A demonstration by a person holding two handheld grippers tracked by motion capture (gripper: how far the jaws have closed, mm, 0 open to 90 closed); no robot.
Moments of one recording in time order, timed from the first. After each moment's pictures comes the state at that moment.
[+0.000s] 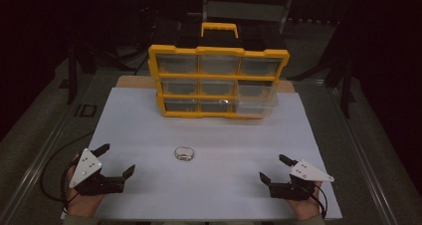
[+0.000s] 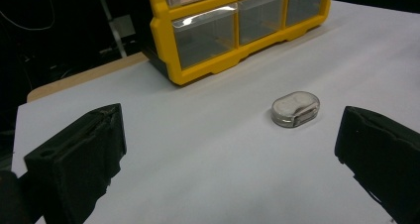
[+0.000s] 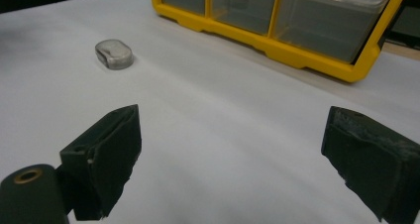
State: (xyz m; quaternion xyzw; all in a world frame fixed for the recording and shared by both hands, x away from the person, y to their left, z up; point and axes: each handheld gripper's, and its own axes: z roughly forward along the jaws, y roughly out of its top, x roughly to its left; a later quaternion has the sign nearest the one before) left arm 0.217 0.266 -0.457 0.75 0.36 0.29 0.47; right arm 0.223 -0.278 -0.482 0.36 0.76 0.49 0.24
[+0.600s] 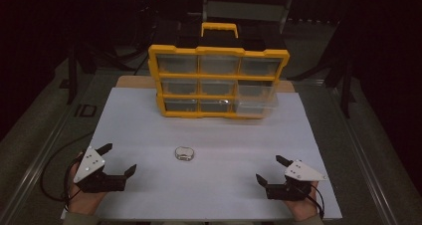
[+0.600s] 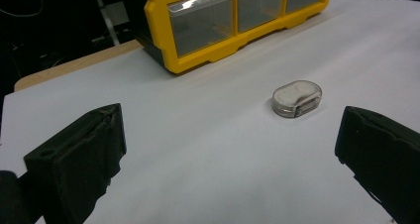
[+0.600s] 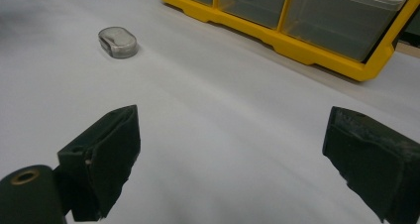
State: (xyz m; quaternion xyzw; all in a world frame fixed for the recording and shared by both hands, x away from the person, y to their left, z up) left arm 0.226 0.265 -0.461 0.76 0.36 0.28 0.46; right arm 0.223 -0.269 -0.482 0.34 0.78 0.47 0.24
